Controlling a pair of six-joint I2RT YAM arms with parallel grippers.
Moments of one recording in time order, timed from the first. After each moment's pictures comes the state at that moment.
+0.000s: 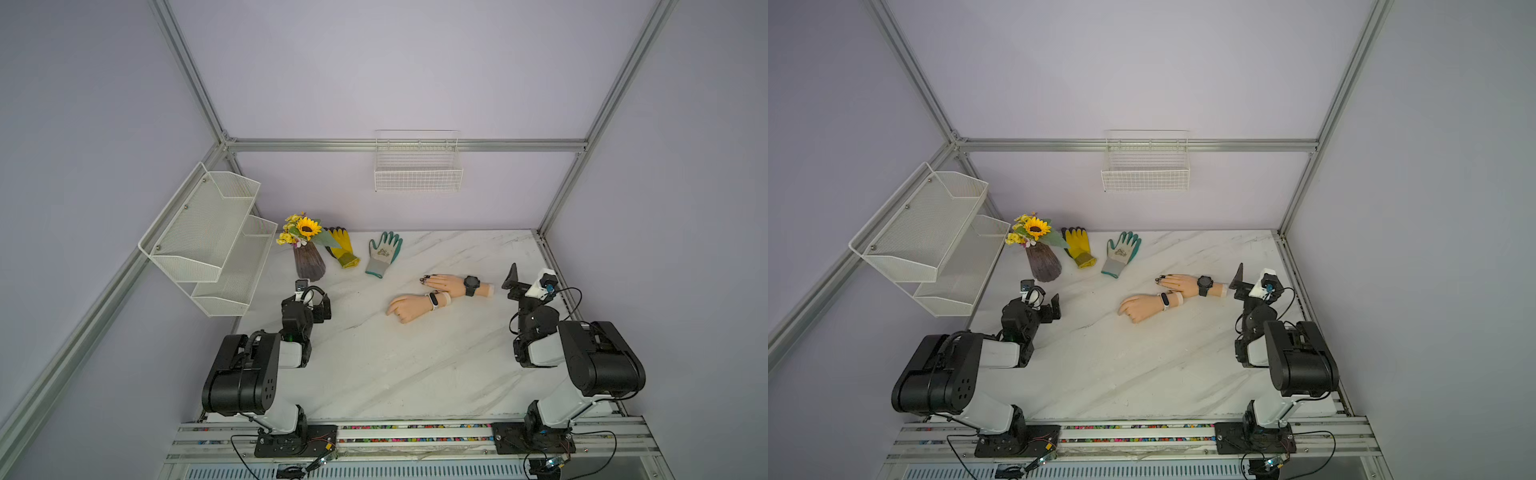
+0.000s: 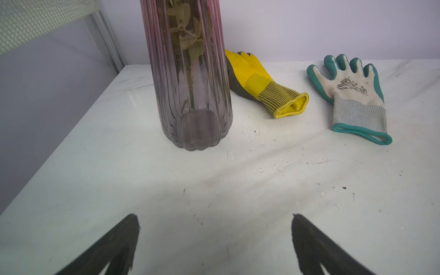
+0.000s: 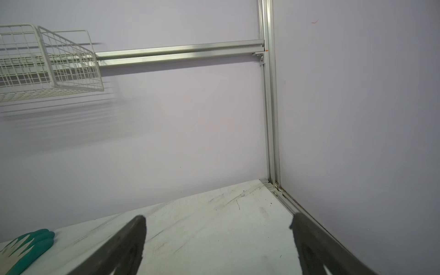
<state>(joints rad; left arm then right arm) 0.03 1.56 0.36 0.87 -0.06 0.03 -0.04 1.65 0.32 1.58 0.17 0.07</state>
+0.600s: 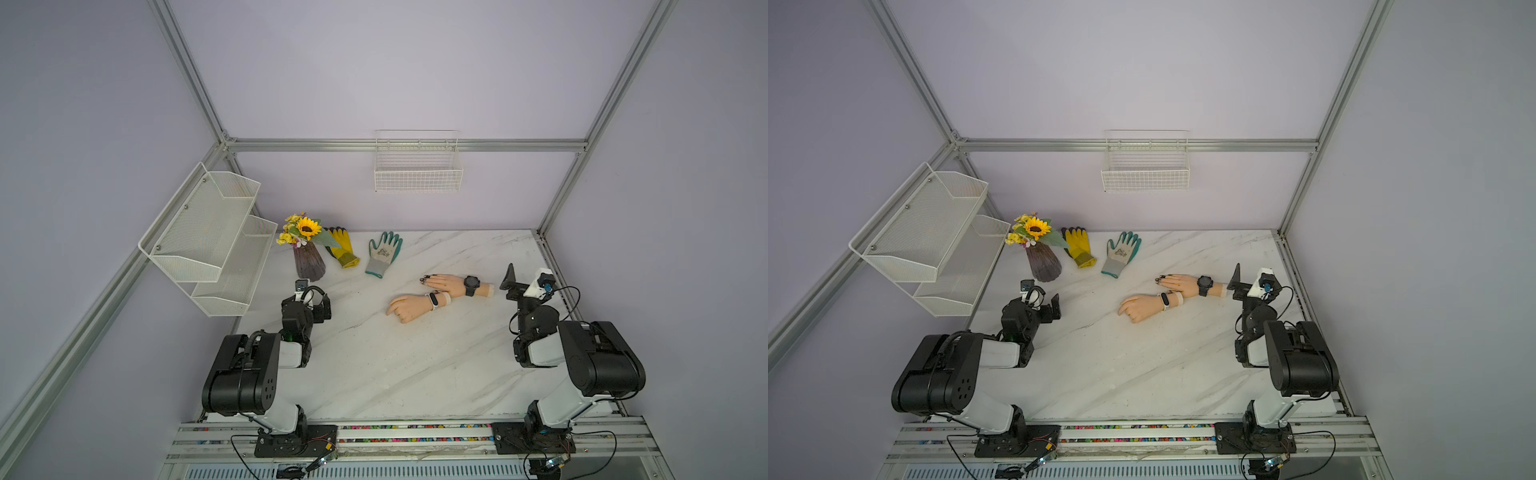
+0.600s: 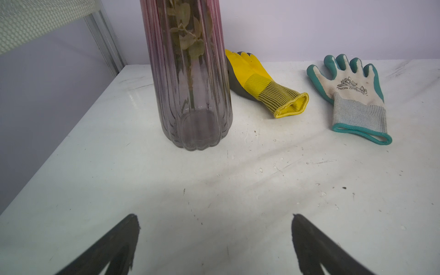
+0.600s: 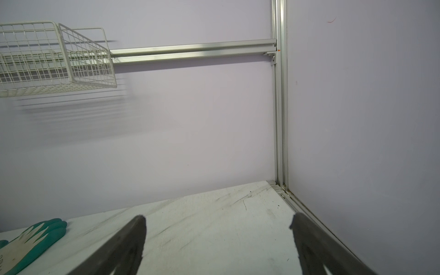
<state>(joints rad) 0.03 1.56 0.36 0.87 -0.06 0.03 -0.04 1.64 0.32 1.58 0.14 0.06</state>
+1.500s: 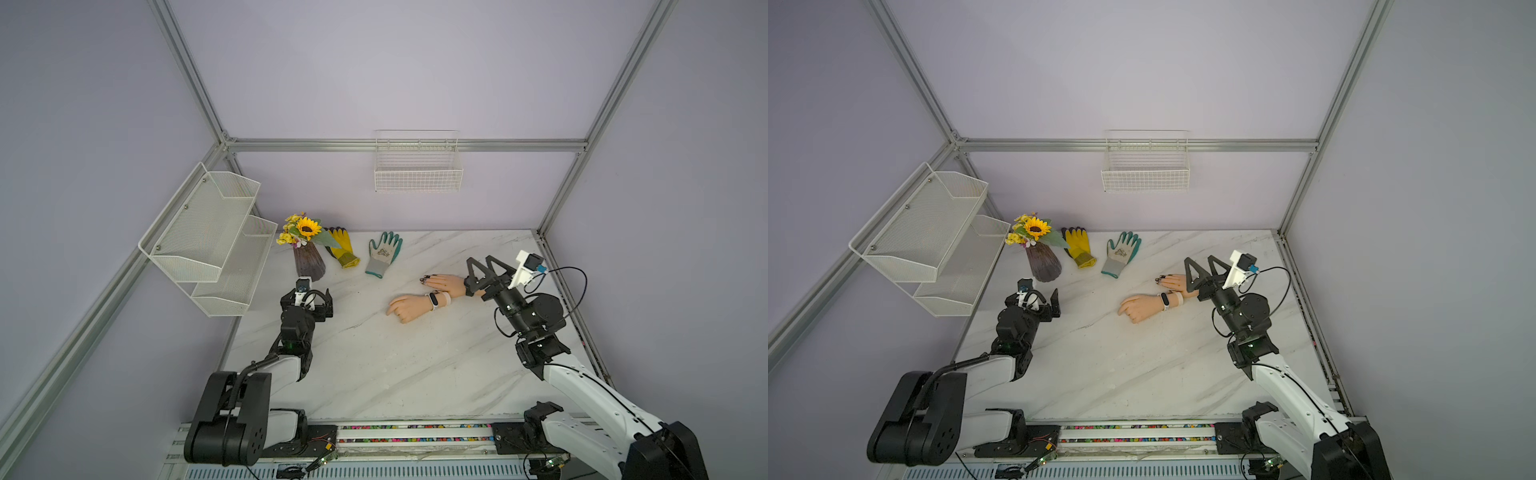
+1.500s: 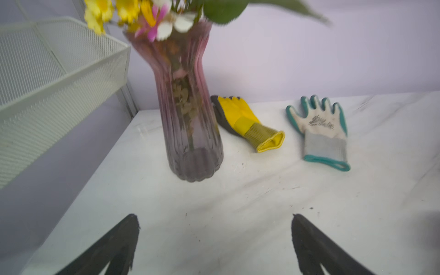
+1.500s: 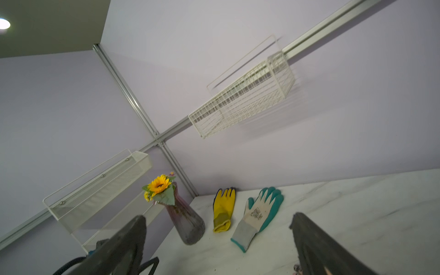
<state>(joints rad) -0.11 1.21 0.30 0.79 -0.16 0.07 0.33 1.02 0.52 0.70 -0.19 0.61</state>
